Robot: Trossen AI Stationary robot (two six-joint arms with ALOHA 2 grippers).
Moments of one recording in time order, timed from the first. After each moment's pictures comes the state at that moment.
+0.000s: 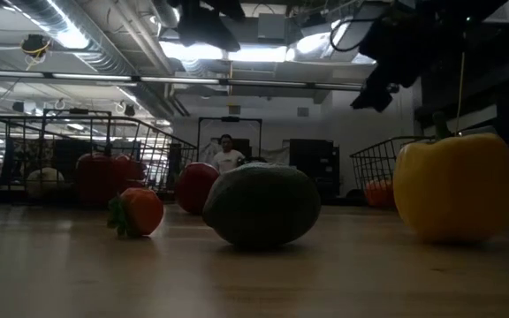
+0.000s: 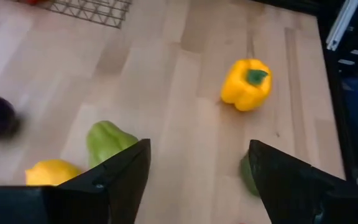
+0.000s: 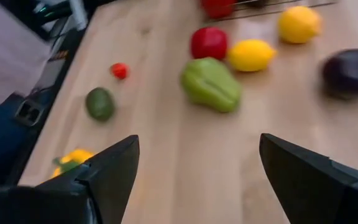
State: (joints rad) left arm -0.12 1.48 1.28 -0.58 -0.11 -0.31; right arm -0.56 1.13 0.84 -0.52 -0.72 -0.23
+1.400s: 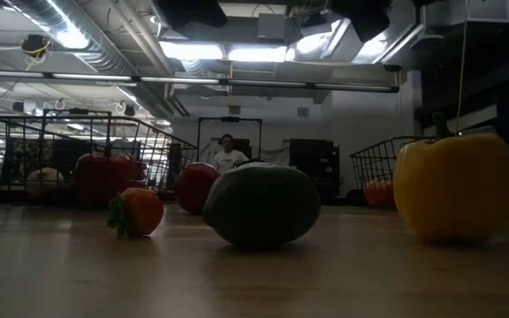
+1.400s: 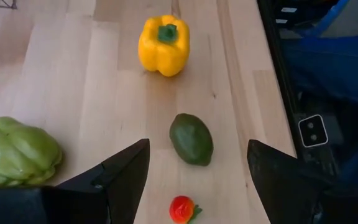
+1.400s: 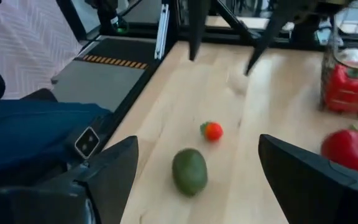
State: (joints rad) left arm -0.35 1.56 1.28 -0.54 -0.11 -0.32; right arm 0.31 1.26 0.84 0.01 -0.10 0.07
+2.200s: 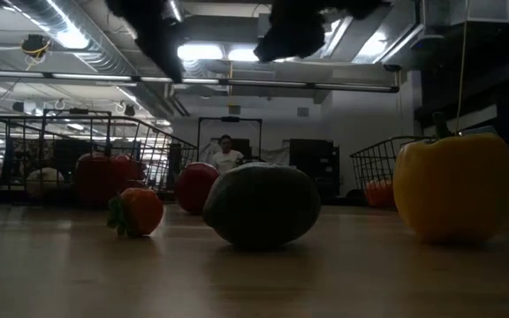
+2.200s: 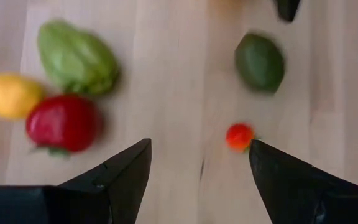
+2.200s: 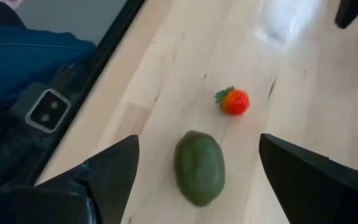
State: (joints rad) left arm -0.28 1.56 1.28 -0.85 -0.11 -0.34; right arm 0.36 1.78 1.33 -0.32 -0.07 0.02
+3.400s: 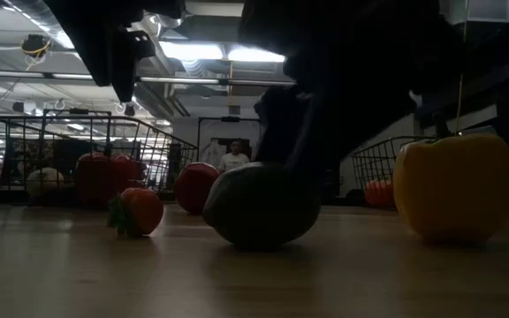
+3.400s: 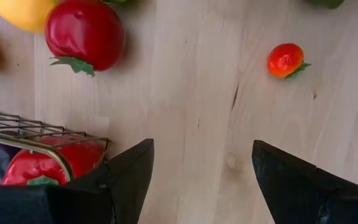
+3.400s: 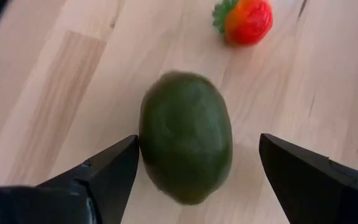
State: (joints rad) left arm -0.28 1.56 1.28 -1.11 -0.11 -0.39; right arm 0.36 2.00 1.34 -0.32 -0.02 0.02
